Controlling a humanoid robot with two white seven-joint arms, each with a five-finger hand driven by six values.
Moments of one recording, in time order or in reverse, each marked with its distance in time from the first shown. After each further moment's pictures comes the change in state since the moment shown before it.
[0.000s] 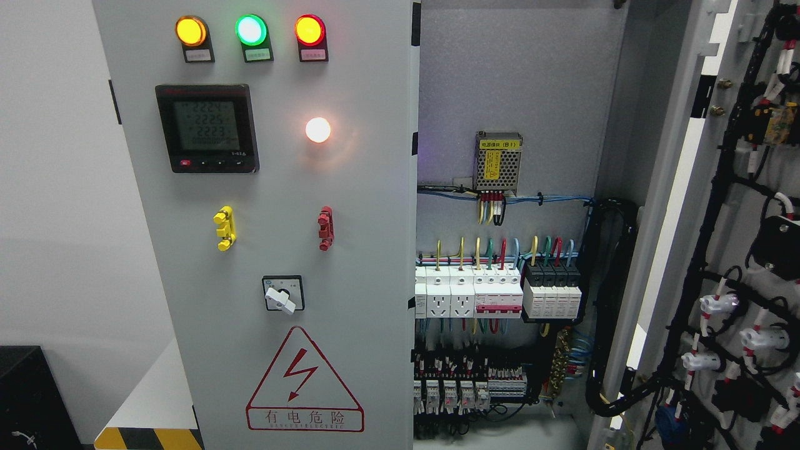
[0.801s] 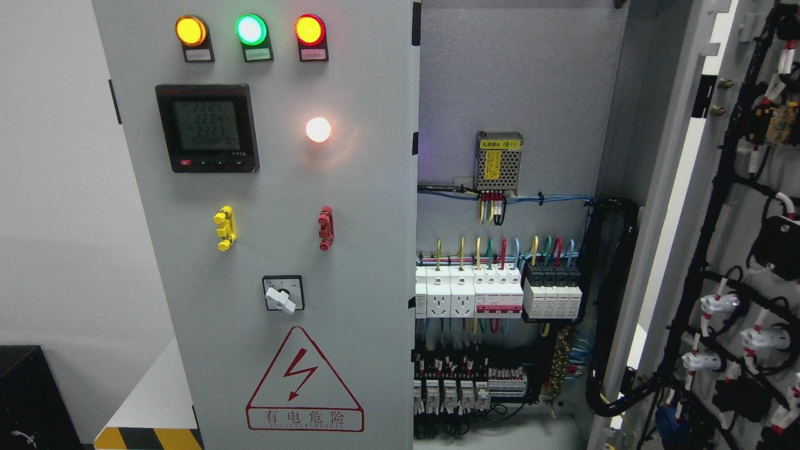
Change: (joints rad) left arm 0.001 -0.013 0.058 0.000 -0.001 -0.003 -0.013; right arm -0.228 -0.060 0.066 -0.310 0.000 0.000 -0.002
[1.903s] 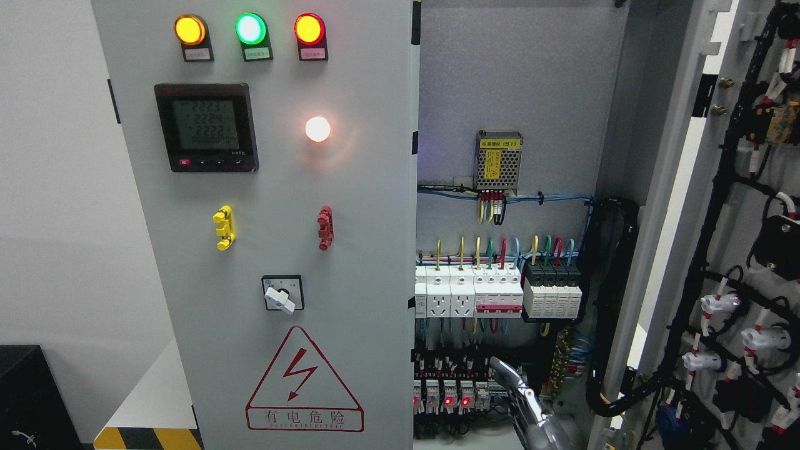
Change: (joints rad) left arm -0.017 -0.009 0.019 -0.001 -0.138 -0.002 0.005; right arm -0.496 0.087 -0.009 -0.016 -0.121 0.368 -0.008
